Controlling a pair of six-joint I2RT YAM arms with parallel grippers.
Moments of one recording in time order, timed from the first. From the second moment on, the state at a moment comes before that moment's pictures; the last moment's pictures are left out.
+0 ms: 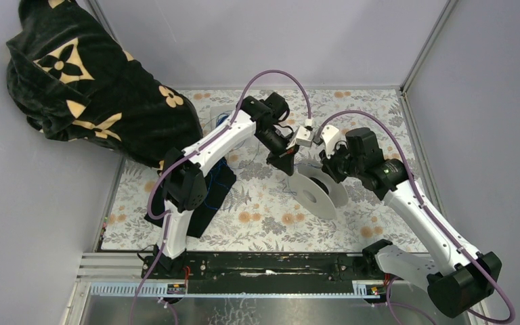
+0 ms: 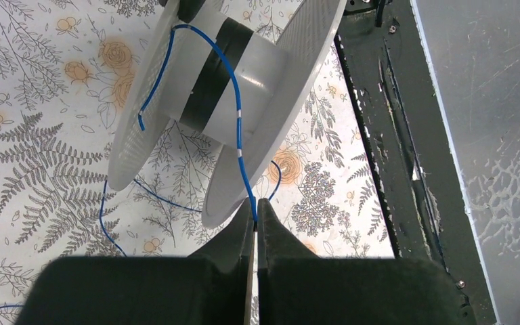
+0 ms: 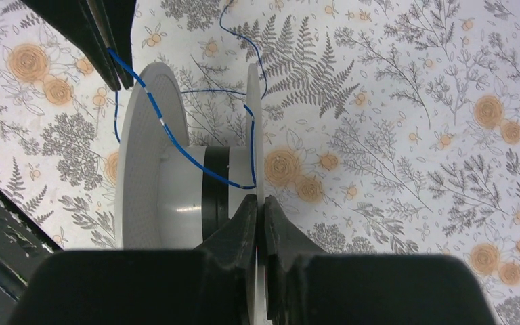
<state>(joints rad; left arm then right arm) -0.67 2.08 2.02 -1.27 0.94 0.96 0.45 1.04 0.98 -0.69 -0.21 -0.32</state>
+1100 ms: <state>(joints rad) -0.68 2.08 2.02 -1.28 0.97 0.96 0.45 1.00 0.98 -0.83 -0.10 -0.36</state>
